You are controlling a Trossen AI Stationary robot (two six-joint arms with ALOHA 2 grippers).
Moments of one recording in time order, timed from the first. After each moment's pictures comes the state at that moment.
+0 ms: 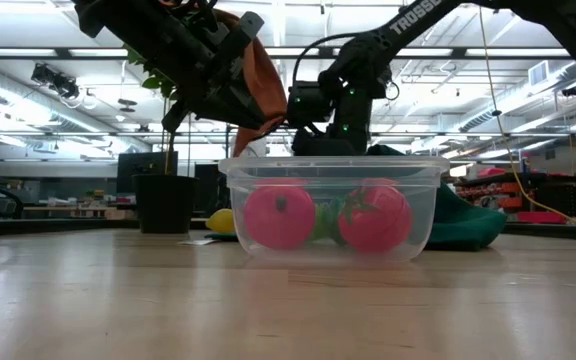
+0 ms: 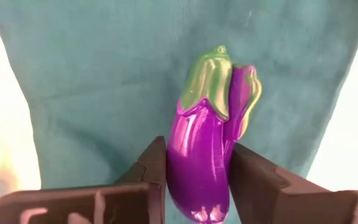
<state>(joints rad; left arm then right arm) -0.13 1.45 0.81 0.05 -0.58 -0.82 -0.35 2.03 1.51 -0.86 -0.15 0.06</state>
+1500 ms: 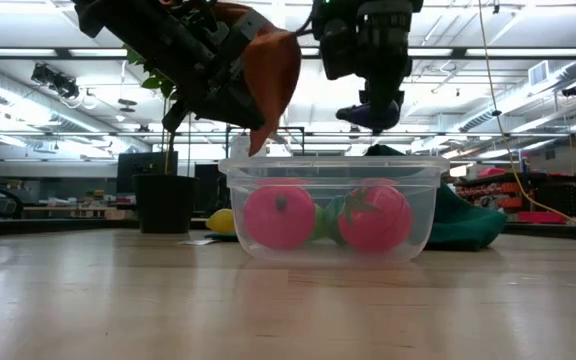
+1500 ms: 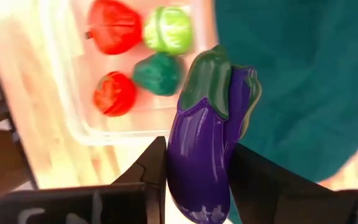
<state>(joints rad) -0.13 1.45 0.81 0.05 -0.58 -0.80 -0.18 1.75 1.56 -1.19 -0.33 0.08</state>
